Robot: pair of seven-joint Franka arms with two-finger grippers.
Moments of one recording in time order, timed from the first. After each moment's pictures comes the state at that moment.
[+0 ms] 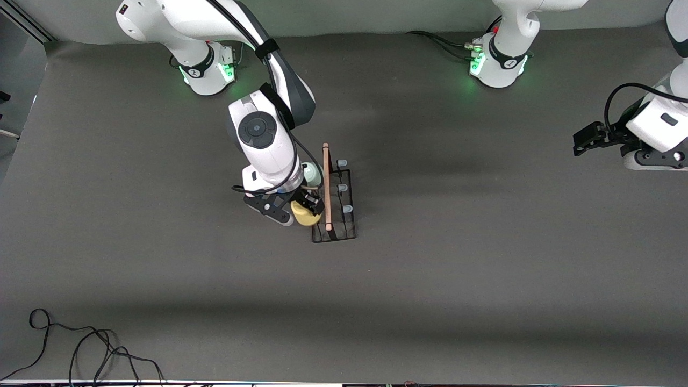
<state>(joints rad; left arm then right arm) -0.12 -0.09 0.08 -1.82 0.02 1.69 0.01 0.95 0.47 -0.39 -1.72 0.22 2.26 1.01</state>
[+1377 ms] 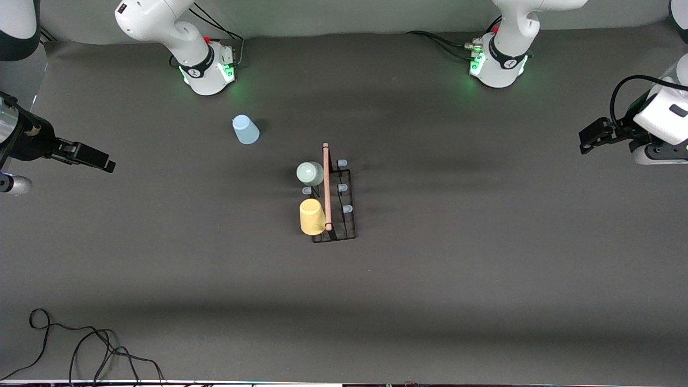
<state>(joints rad) -0.11 -0.10 0.07 -1.80 0.05 1.66 -0.04 0.90 0.15 -0.96 -1.47 0.17 1.45 0.20</state>
